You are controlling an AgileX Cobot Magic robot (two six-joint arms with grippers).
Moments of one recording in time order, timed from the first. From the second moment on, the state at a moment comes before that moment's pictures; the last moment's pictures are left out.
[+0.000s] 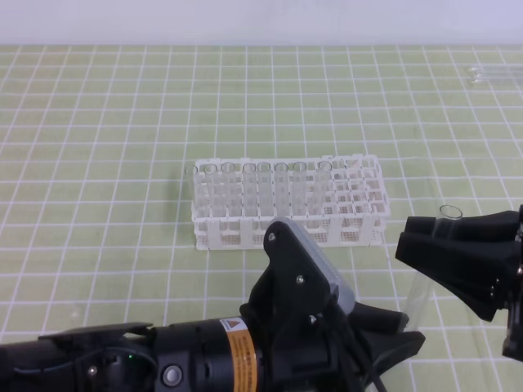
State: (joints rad) left arm -1.05 1.42 -0.65 0.66 -0.46 -0.75; right arm 0.09 0.98 -0.47 1.72 1.11 -1.69
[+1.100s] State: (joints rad) left arm -1.05 0.82 -0.61 0.67 0.34 -0.71; right arm 0.09 0.97 -0.47 1.73 0.87 -1.79
